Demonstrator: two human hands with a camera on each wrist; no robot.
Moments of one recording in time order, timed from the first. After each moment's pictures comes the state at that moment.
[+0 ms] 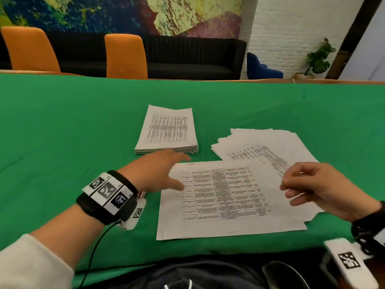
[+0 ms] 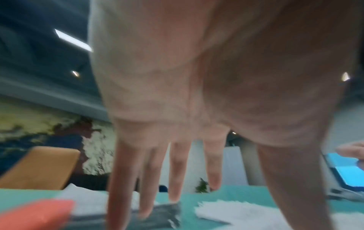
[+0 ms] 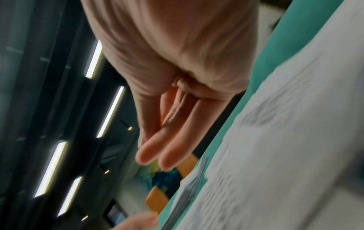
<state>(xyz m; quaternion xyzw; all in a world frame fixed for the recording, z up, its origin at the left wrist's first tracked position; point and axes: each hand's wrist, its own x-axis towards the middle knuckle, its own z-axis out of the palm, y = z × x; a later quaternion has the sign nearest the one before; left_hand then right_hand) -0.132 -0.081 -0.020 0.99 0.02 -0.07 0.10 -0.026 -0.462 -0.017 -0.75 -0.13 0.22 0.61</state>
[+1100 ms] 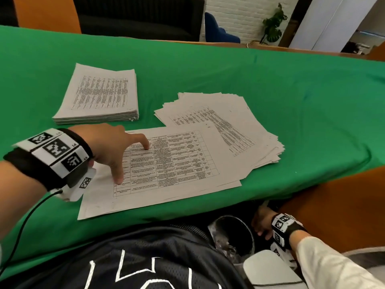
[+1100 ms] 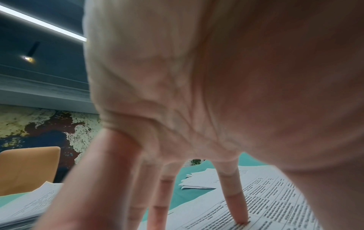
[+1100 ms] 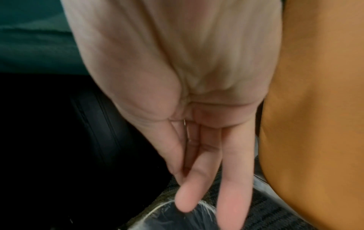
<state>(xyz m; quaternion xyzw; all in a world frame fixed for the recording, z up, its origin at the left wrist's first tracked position) -0.077 -0.142 -0.031 0.96 0.05 -0.26 -0.03 0.009 -0.612 -0.293 -0.91 0.03 0.41 0.08</state>
